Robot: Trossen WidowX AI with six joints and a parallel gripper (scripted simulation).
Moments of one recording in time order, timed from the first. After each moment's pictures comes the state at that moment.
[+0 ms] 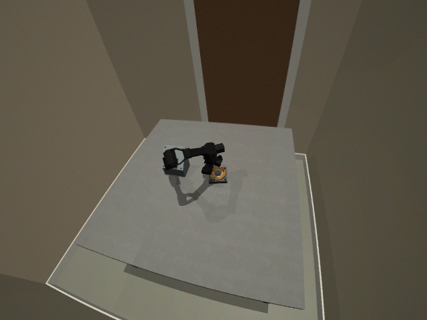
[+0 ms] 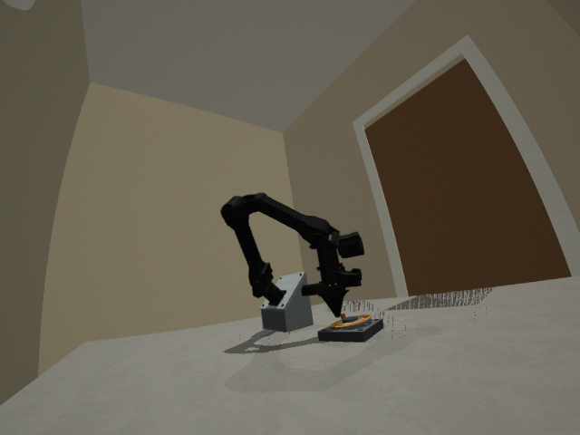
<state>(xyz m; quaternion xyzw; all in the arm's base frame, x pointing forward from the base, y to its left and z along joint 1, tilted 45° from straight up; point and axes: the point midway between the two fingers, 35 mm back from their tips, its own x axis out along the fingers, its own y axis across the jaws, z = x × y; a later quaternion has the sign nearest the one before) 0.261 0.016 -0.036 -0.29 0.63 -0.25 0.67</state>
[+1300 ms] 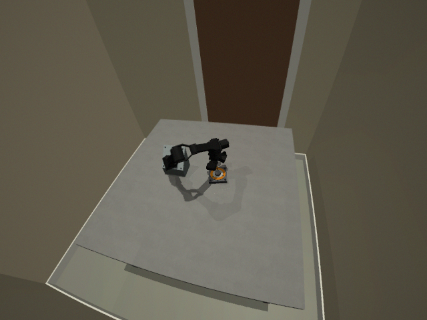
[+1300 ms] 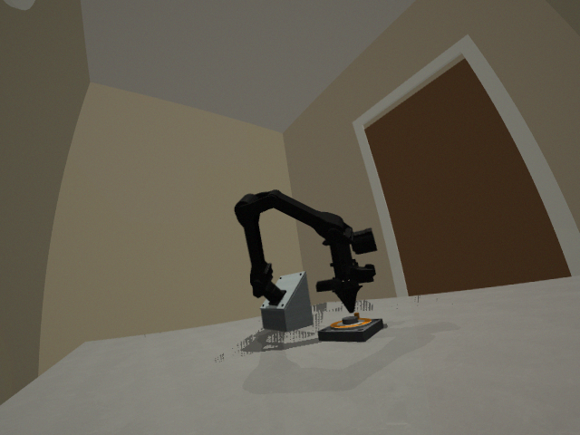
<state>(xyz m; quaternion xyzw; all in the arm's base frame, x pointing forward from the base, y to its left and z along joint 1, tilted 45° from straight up) 0.282 0.045 -0.055 -0.29 0.63 -0.25 0.67</state>
